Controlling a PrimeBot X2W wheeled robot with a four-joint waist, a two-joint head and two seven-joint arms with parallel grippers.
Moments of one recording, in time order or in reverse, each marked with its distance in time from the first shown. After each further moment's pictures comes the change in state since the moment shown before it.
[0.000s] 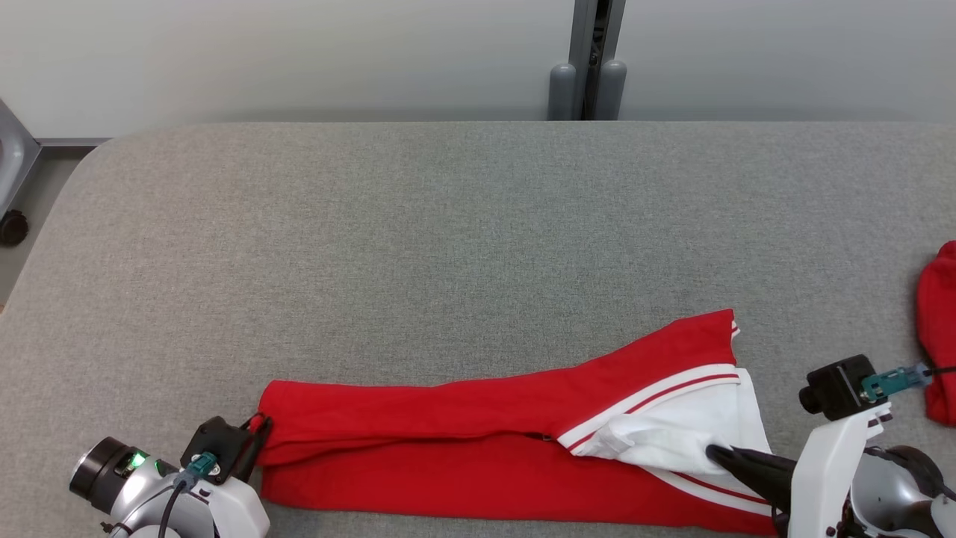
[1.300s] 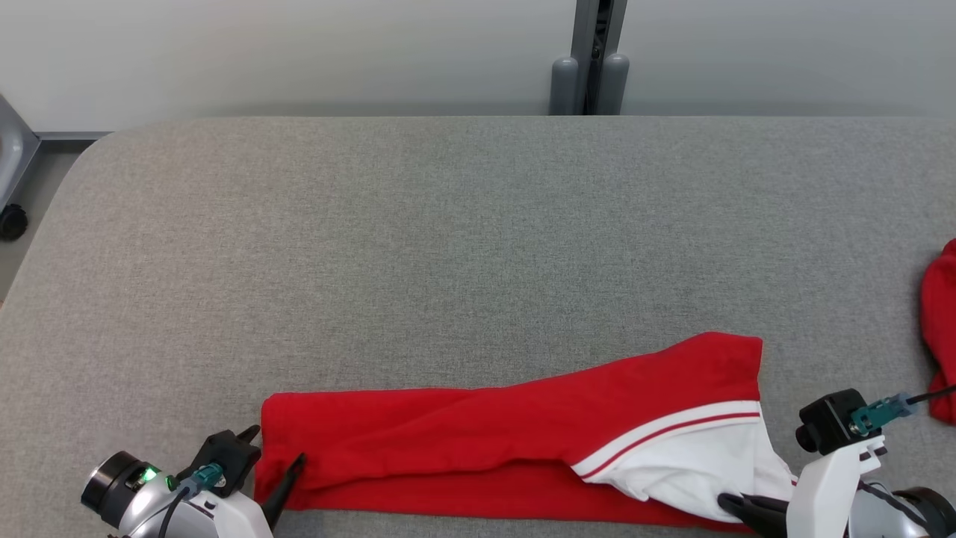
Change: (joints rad) left arm 0.028 0.049 -0.073 -0.081 -0.102 -0.036 0.072; right arm 0.140 0.142 -0.191 -0.106 -0.192 0.000 0.249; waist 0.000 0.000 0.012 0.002
